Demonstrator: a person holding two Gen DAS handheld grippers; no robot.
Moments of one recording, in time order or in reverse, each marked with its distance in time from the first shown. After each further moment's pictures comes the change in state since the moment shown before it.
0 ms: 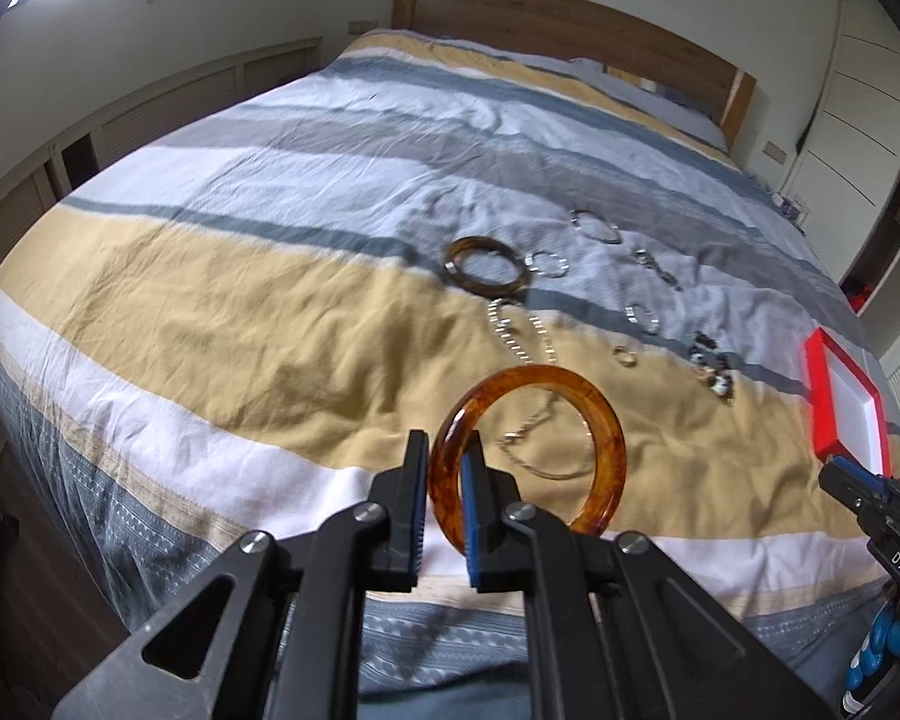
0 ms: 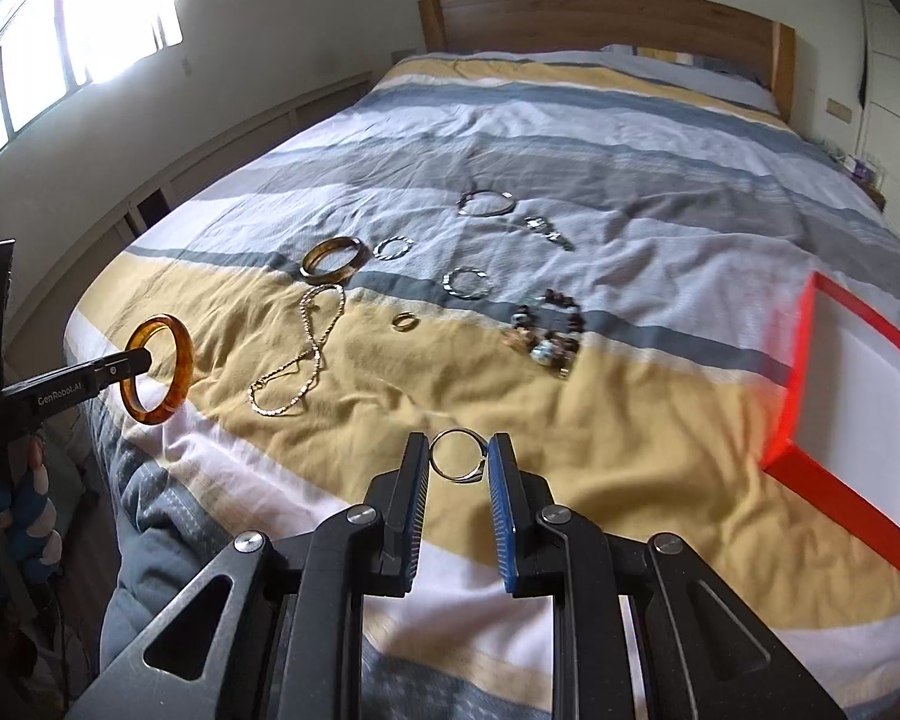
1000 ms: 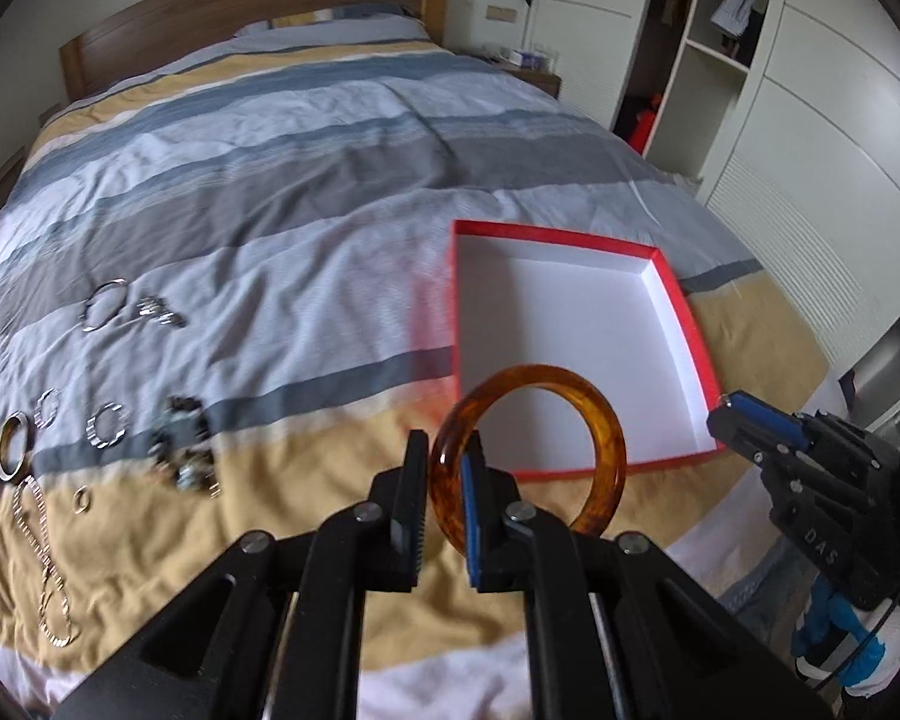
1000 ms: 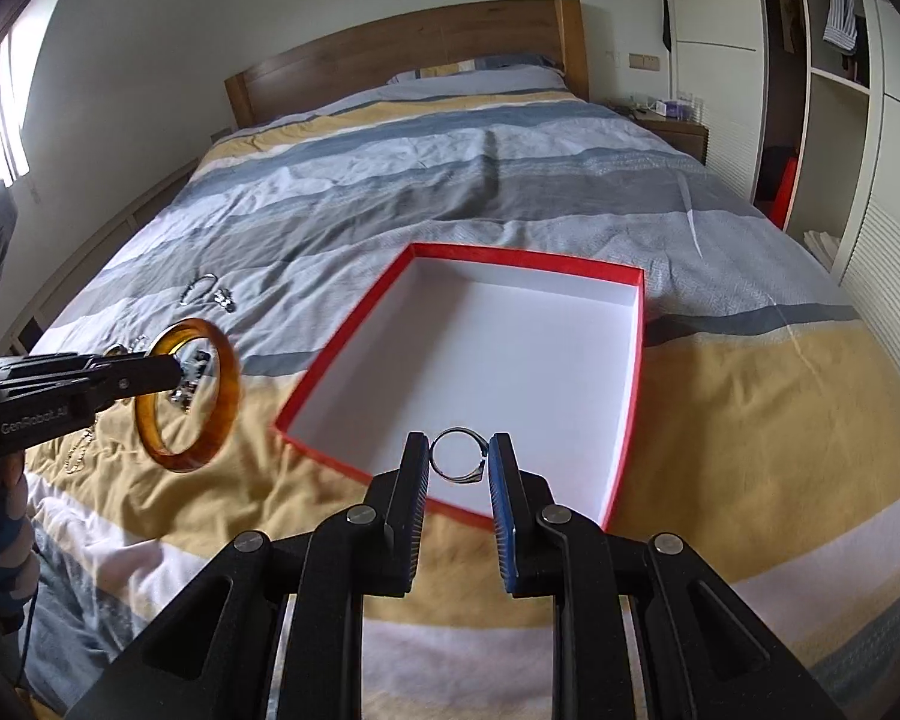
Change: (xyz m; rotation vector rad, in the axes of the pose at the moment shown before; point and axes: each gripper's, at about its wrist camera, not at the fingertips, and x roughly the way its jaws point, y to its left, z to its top) left arm 0.058 -0.391 0.005 0.509 0.147 -0.351; right arm -0.075 -0.260 -0.041 0.267 -0.081 -0.245
